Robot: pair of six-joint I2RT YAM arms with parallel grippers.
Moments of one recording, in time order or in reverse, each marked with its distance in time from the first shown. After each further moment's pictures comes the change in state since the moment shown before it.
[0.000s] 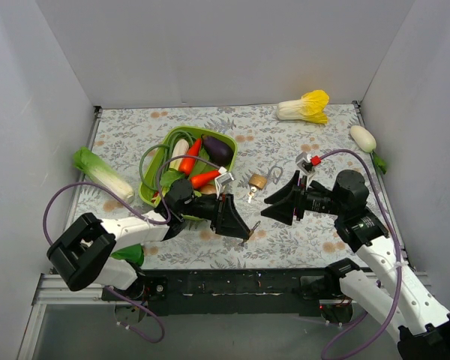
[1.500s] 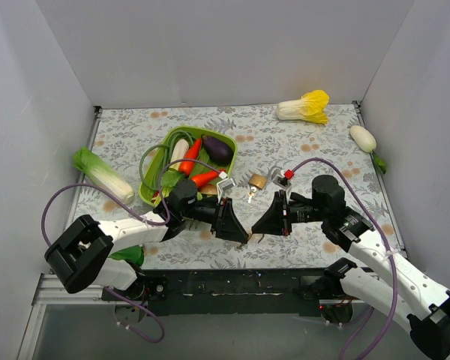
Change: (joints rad) left arm 0.001 -0.001 -0.008 -0.104 0.025 0.091; right arm 0.198 0.069 -0.065 0.009 -0.061 -0.027
